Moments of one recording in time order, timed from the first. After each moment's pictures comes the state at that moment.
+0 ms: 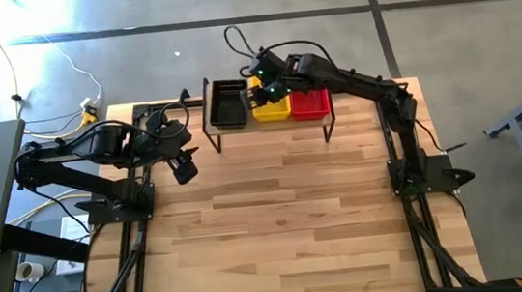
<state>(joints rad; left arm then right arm) 0.08 1.07 1.27 -1.15 -0.50 -0.28 -0.39 2.01 2.11 -1.00 0.11 0.70</state>
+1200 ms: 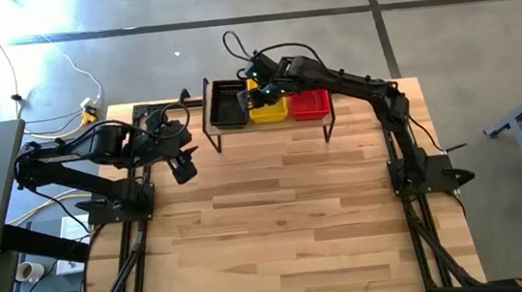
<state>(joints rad) 0.08 1.07 1.27 -1.15 -0.52 -0.22 -0.42 2.08 2.11 -0.98 0.07 0.73</state>
